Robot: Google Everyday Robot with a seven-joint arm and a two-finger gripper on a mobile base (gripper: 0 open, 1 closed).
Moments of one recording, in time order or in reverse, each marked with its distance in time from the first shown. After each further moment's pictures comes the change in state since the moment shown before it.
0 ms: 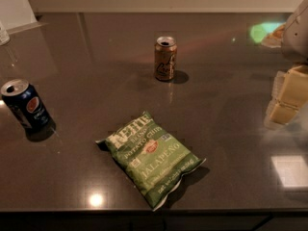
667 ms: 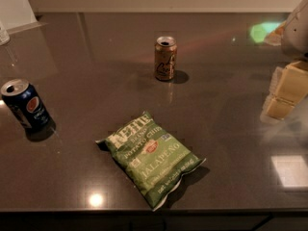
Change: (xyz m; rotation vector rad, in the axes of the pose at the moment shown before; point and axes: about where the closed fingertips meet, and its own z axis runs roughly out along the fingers) arm 0.000 -0.008 0.002 0.011 -0.008 0.049
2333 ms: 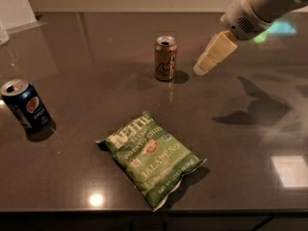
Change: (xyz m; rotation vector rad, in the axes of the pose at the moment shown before) arm -0.097 -0.116 0.072 0.064 -0.317 0.187
